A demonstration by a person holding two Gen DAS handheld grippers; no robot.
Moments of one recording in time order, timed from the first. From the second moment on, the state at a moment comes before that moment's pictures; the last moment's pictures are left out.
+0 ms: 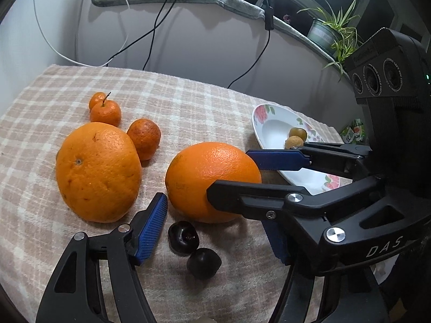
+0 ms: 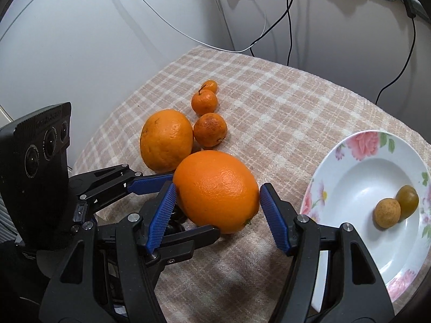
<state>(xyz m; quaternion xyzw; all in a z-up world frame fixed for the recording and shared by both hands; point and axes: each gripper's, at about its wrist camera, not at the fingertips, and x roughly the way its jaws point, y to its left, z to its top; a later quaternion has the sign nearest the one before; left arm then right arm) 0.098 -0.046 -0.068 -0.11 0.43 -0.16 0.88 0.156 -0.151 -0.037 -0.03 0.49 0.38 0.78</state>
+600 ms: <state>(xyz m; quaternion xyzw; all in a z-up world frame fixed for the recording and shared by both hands) 0.097 -0.054 -0.061 -0.10 0.42 -0.15 0.89 0.152 -0.151 -0.032 -0.03 0.49 0.38 0.78</state>
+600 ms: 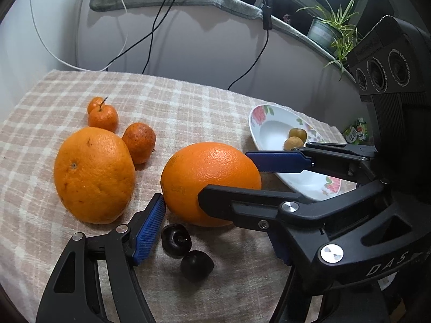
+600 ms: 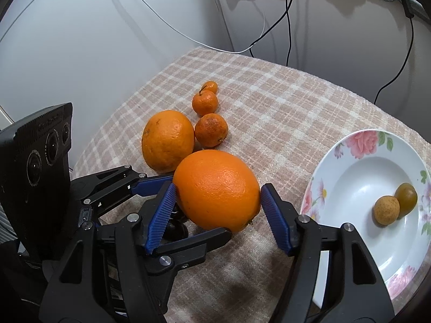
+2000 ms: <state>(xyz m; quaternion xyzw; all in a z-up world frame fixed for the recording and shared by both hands) 0.120 -0.193 -0.051 -0.07 0.42 -0.27 0.86 0.142 -0.306 -0.012 0.02 0.48 0.26 0.84</state>
